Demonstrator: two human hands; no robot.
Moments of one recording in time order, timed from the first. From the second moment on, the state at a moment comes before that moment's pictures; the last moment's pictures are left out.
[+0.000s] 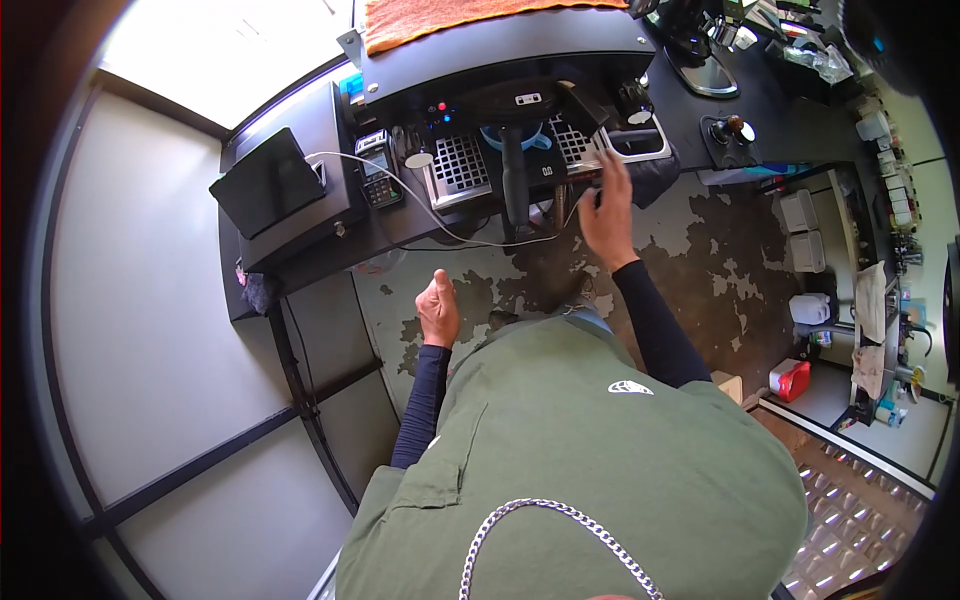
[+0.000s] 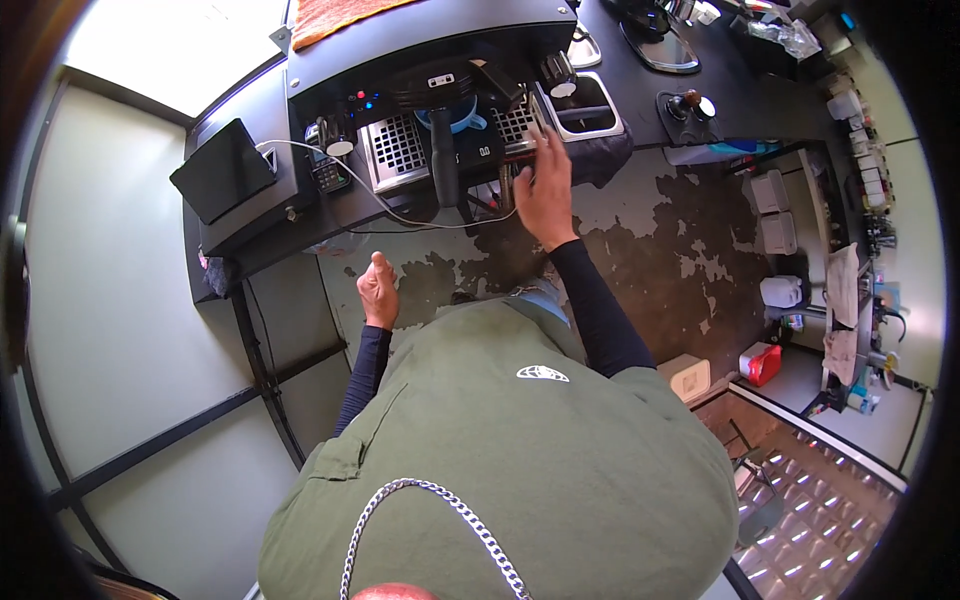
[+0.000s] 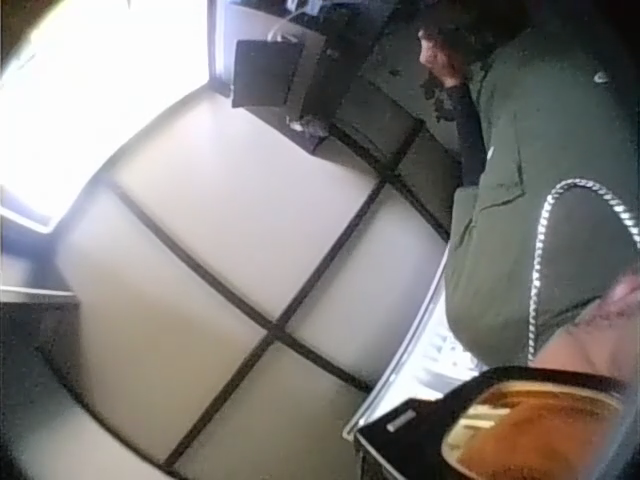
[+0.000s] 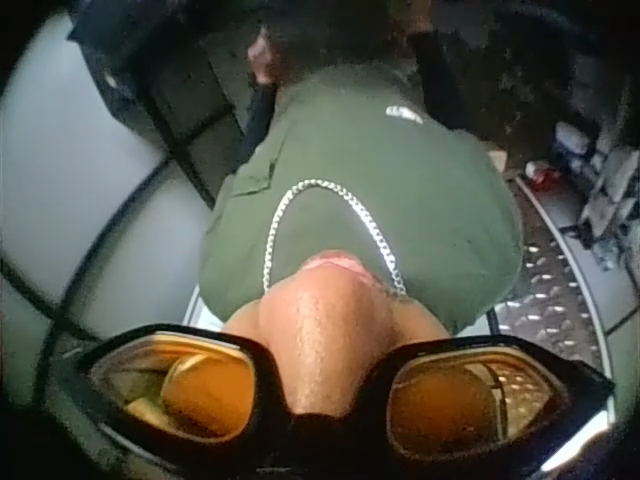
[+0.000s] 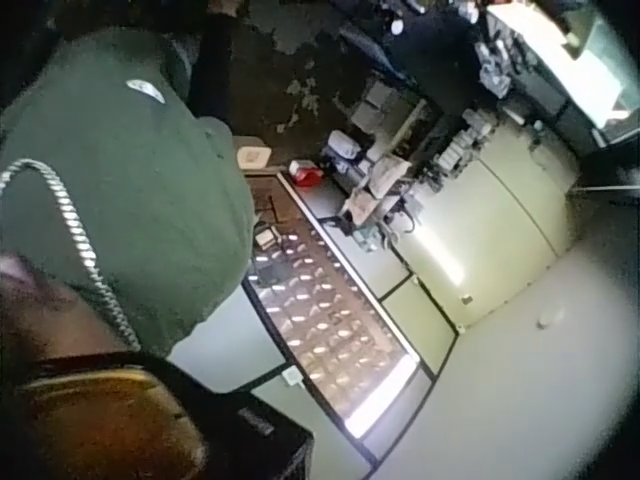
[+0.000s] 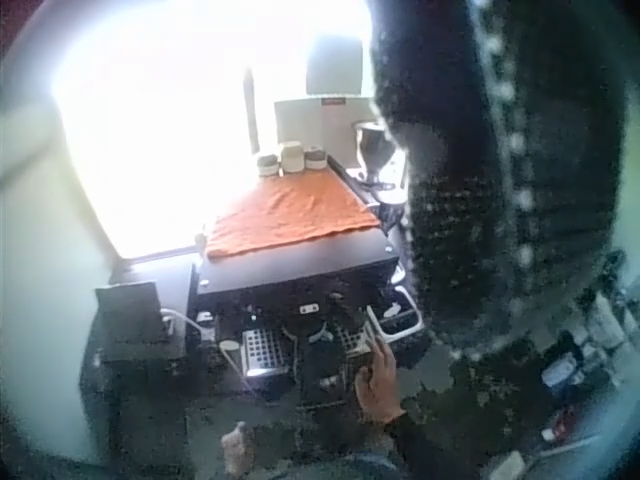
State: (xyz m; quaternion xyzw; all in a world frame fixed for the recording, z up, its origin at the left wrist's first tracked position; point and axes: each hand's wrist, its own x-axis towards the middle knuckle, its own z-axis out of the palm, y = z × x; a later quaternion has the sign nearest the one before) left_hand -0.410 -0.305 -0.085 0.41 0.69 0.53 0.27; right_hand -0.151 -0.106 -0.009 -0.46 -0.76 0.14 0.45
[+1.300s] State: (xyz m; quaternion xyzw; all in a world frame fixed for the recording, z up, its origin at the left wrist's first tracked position) left_hand -0.407 -0.196 -0.020 0.70 0.65 0.30 -0.02; right_hand -0.149 -0.170 0.104 -0.41 -0.62 0.46 0.48
